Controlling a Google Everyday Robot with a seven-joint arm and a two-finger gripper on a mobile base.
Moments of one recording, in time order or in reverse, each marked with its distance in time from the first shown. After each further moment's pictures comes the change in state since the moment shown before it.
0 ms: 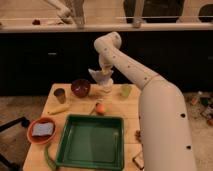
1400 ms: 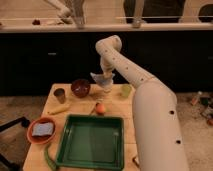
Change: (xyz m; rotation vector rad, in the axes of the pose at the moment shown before) arm 0.012 0.011 0.030 -0.078 -0.004 0.001
